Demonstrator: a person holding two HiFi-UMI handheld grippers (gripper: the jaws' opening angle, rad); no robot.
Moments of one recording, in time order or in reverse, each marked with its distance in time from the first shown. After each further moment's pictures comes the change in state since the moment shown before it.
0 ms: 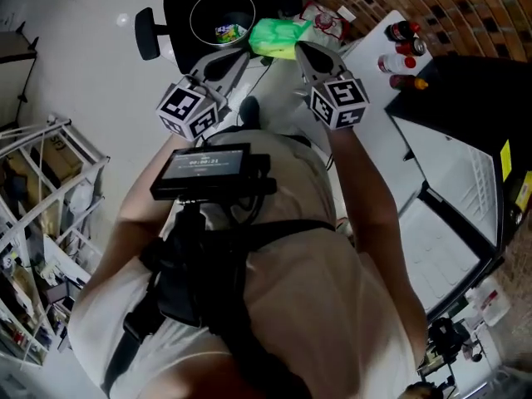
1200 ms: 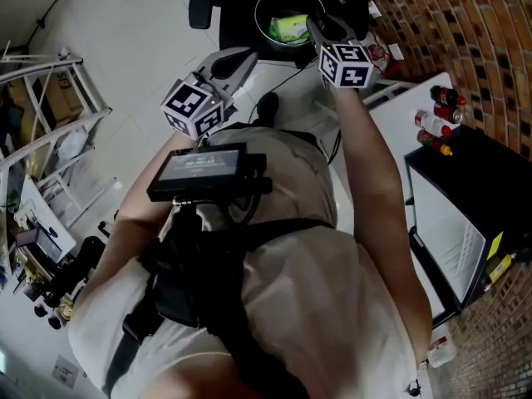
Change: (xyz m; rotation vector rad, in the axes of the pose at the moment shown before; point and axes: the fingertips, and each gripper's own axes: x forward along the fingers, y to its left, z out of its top) left arm -0.107 0.096 -0.006 -0.073 -0.022 0.243; right arm 0.201 0.039 -0.012 -0.079 0.127 0.122
